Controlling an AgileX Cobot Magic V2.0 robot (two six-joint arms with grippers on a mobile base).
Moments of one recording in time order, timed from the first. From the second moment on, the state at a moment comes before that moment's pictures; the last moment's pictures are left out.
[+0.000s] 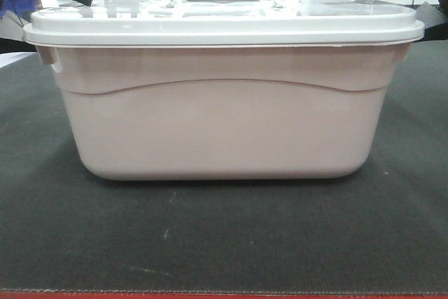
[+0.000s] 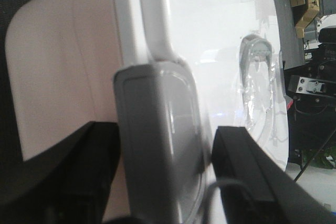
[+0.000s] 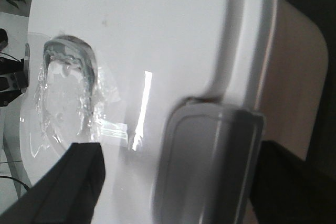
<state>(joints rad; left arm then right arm) 0.05 1.66 -1.12 -1.27 1.14 0.74 -0.11 1.70 -1.26 1.09 1.19 -0.56</state>
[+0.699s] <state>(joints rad) 0.04 1.66 -1.12 -1.26 1.12 0.74 -0.12 1.70 -1.26 1.08 1.18 -0.56</state>
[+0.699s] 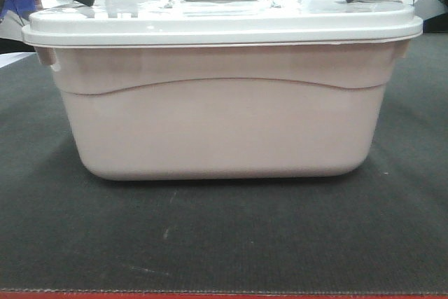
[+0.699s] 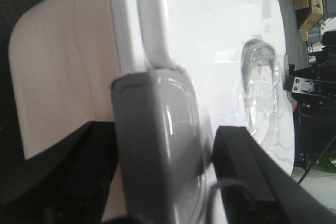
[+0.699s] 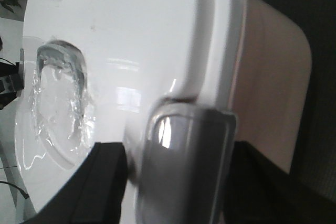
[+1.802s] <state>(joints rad) 0.04 1.67 -1.21 -1.19 1.16 0.74 -0.12 1.68 -1.30 1.09 1.18 -0.58</state>
